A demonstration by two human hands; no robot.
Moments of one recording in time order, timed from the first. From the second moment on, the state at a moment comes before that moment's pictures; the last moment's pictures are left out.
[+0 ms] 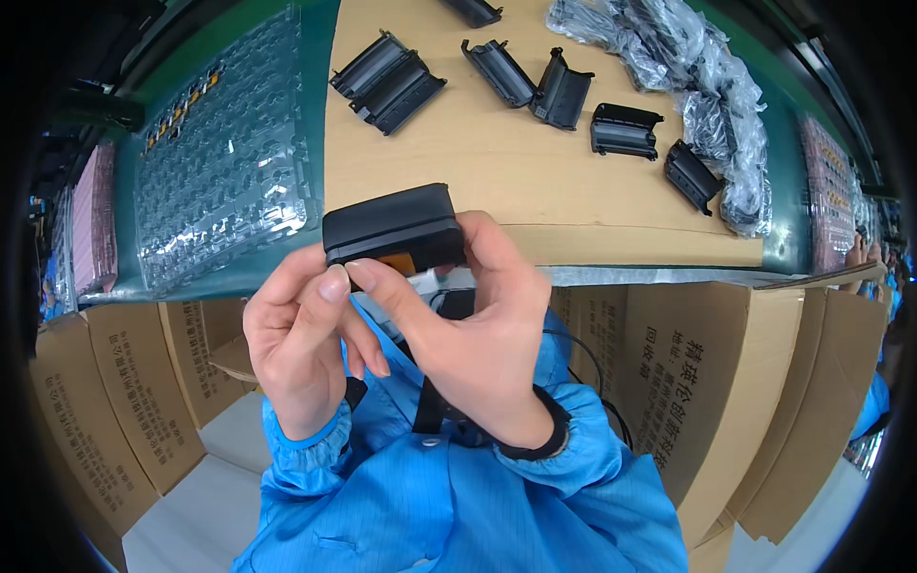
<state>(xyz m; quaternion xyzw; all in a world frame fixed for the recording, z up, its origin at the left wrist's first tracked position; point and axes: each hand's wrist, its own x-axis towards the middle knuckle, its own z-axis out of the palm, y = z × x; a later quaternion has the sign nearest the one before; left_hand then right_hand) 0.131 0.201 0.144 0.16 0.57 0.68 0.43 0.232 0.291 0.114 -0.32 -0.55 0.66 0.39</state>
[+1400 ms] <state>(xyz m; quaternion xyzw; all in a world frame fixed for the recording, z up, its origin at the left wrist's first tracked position) 0.145 0.220 0.129 0.15 0.62 0.71 0.30 0.233 0.291 0.123 -0.35 -0.43 0.71 0.44</state>
